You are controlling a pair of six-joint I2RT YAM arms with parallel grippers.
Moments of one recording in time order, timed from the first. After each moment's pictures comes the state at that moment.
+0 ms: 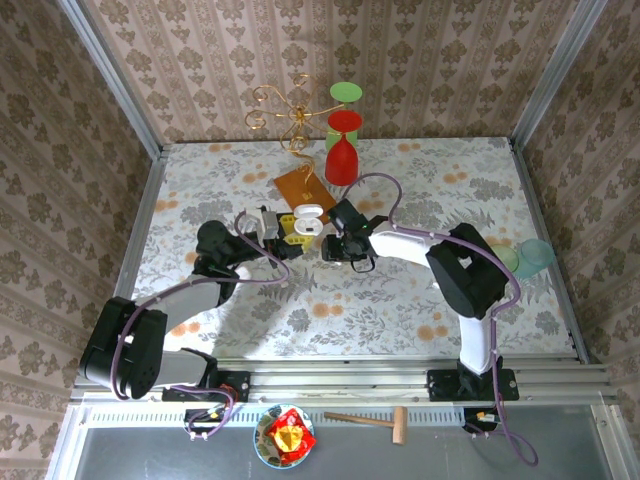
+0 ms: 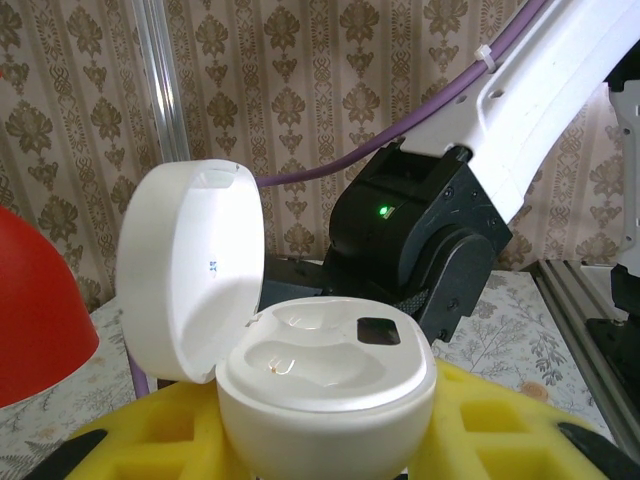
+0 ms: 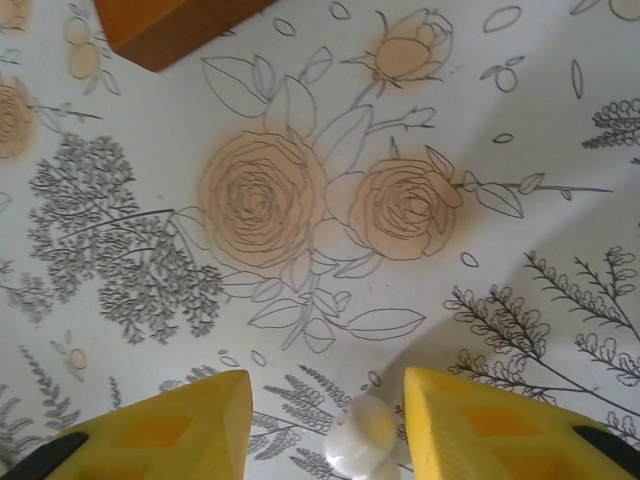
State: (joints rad) left arm -0.42 1.31 0.50 1.02 0.99 -0.09; right arm 0.65 1.95 1.26 -0.38 -0.02 0.59
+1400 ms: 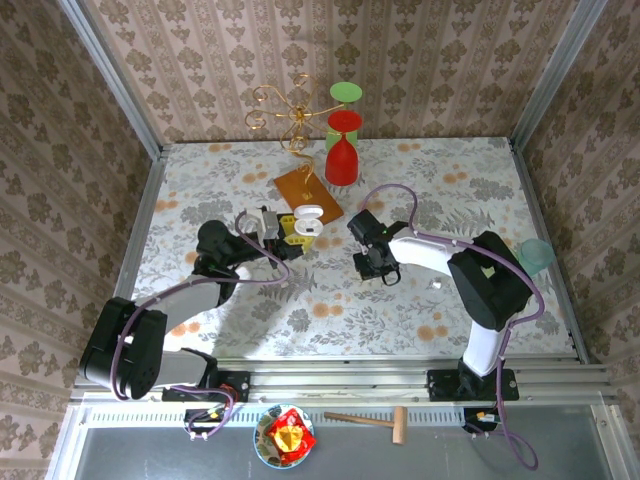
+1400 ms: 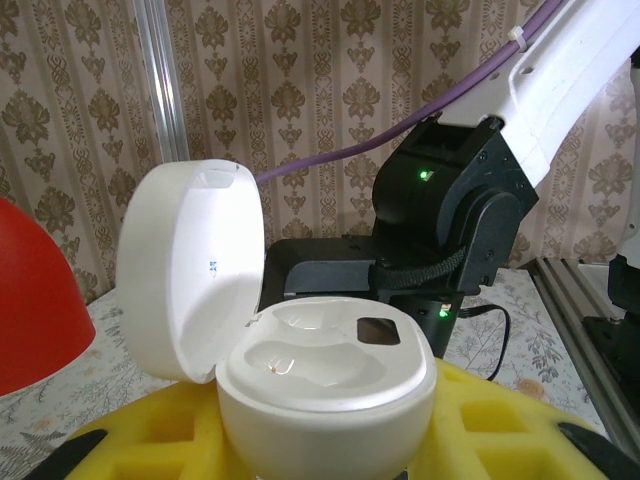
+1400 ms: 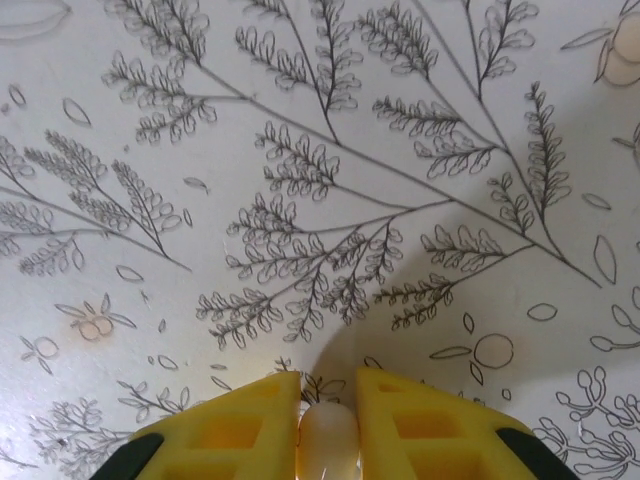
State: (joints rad) left arm -0.42 1.31 0.50 1.00 0.99 -0.09; right arm 0.60 1.81 1.08 -0.58 0.06 0.37
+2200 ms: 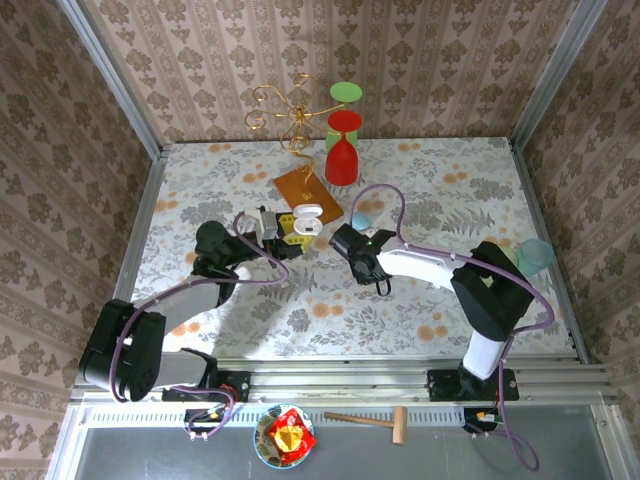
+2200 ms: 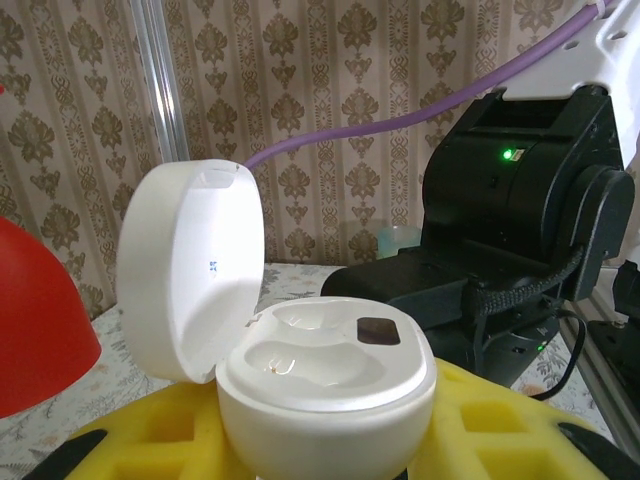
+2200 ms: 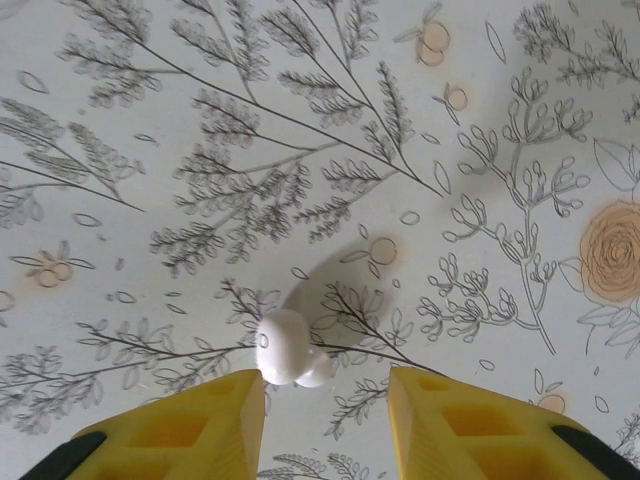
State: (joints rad) left arm -0.42 1.30 0.50 1.02 0.99 -0.09; right arm 0.77 1.77 1.14 -0.76 0.41 0.53
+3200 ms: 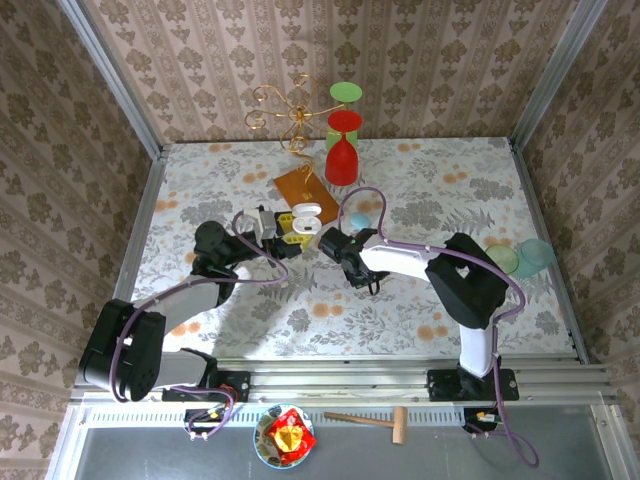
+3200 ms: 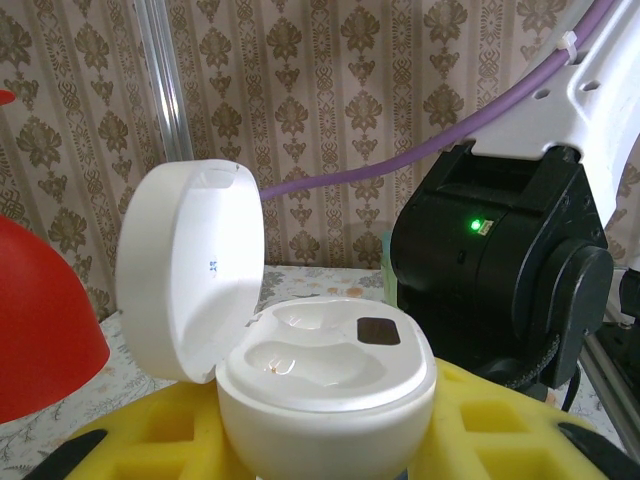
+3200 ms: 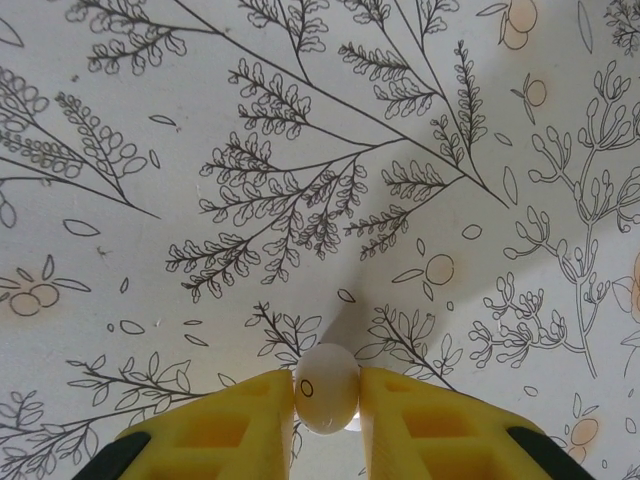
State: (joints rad) left arm -0.41 1.30 0.50 1.03 0.99 -0.09; right arm 0.79 1.91 1.23 -0.82 0.42 0.52
